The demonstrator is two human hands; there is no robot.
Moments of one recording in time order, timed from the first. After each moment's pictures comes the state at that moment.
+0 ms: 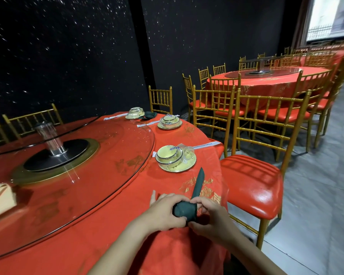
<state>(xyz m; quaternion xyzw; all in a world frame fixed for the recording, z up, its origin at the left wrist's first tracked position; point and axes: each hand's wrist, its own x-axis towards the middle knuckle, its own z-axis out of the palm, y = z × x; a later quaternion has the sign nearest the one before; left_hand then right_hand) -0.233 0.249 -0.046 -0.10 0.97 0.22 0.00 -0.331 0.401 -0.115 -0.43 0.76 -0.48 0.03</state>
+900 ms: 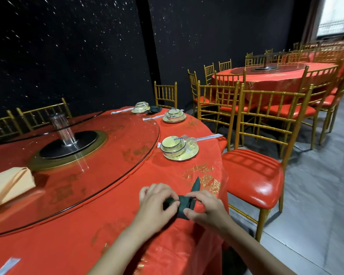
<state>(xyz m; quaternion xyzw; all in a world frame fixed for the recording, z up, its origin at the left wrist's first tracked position) -0.172 0.267 -0.062 -0.10 0.95 0.17 -0.26 -0.290 0.410 -0.098 -0.41 0.81 -0.40 0.06</state>
